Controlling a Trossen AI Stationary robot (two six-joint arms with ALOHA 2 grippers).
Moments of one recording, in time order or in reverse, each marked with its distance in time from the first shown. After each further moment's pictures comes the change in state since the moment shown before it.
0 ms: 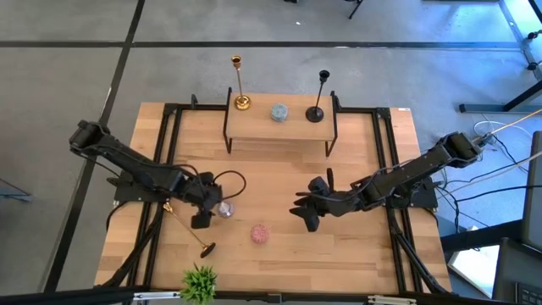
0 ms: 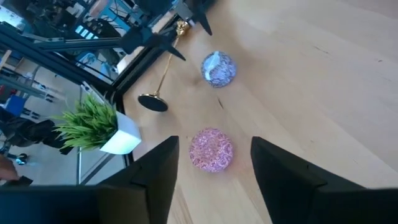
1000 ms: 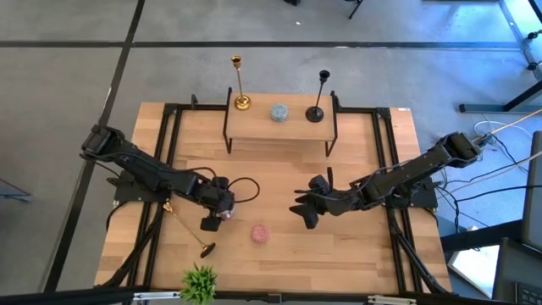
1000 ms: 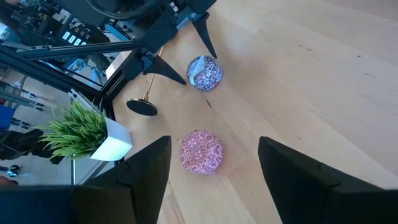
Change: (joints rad) left arm 0.058 0.204 0.002 0.217 0.049 0.219; right arm -0.008 0.000 0.000 -0.031 0.019 0.044
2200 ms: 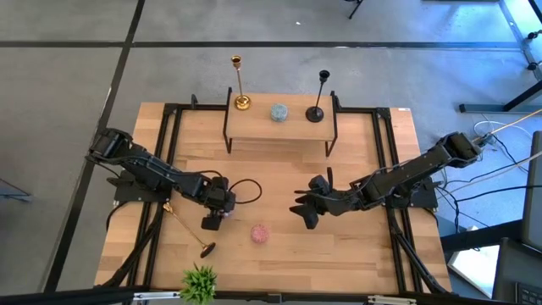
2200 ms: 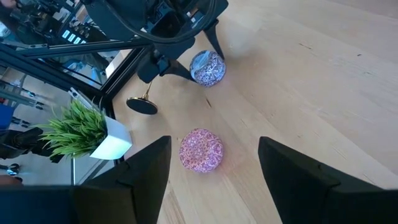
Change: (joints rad) left arm 0.019 0.095 0.000 -0.015 -0.005 0.011; right arm 0.001 0.000 0.000 -0.003 -0.004 0.000
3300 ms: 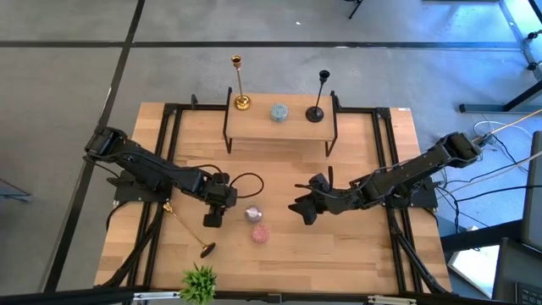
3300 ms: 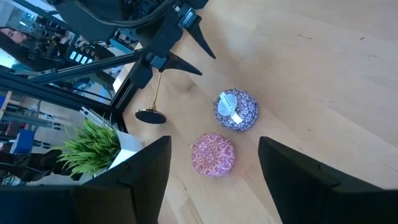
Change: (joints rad) left arm 0.033 -0.056 0.075 -0.098 0.010 -0.002; right arm -0.013 0.000 0.000 0.016 -0.004 0.123
